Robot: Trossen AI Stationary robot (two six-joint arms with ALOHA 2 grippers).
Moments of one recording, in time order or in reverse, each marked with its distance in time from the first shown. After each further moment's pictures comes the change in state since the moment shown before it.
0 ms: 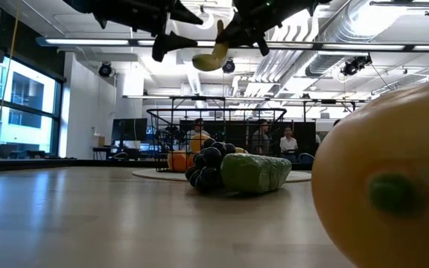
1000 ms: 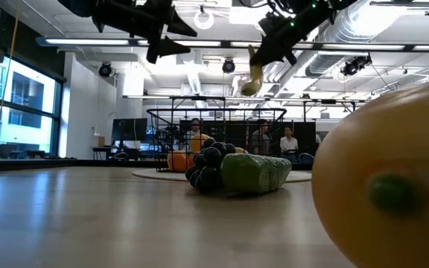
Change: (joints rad) left arm 0.091 0.001 0.000 -0.003 -0.036 0.150; right arm -0.286 -0.079 0.000 -0.254 -0.123 -0.200
